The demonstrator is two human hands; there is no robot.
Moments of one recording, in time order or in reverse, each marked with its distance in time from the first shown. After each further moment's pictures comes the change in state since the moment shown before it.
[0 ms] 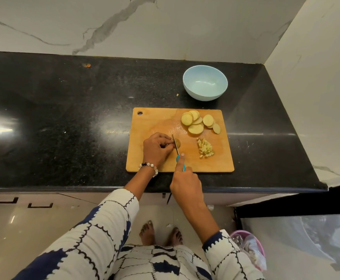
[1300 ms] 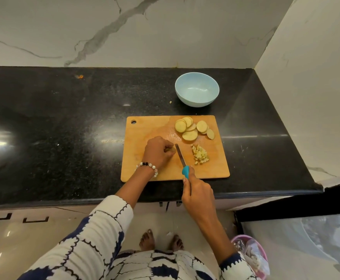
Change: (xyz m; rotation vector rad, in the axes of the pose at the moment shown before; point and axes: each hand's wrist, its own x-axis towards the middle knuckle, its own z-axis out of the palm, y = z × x) left_hand 0.024 0.027 -0.001 0.409 -0.326 0.019; right_hand -0.010 0.042 0.002 0.402 0.228 -0.039
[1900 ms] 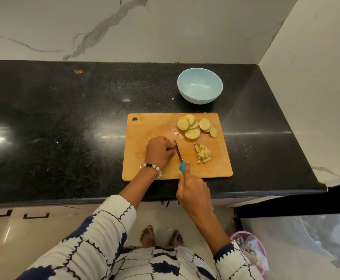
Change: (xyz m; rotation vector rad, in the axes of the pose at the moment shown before) left_hand -0.002 -0.002 0.004 -0.047 0.025 0.034; right_hand 0.016 -0.007 0.020 -0.190 -0.031 -0.022
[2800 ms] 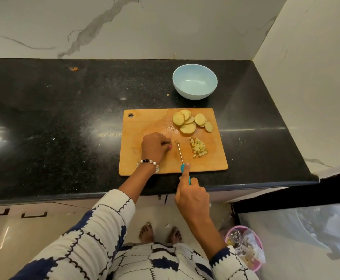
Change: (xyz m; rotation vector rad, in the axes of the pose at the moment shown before) left_hand -0.008 0.008 -0.002 -0.061 0.068 -0.110; right_hand -0.036 0.000 -0.001 -0.244 0.141 -0.005
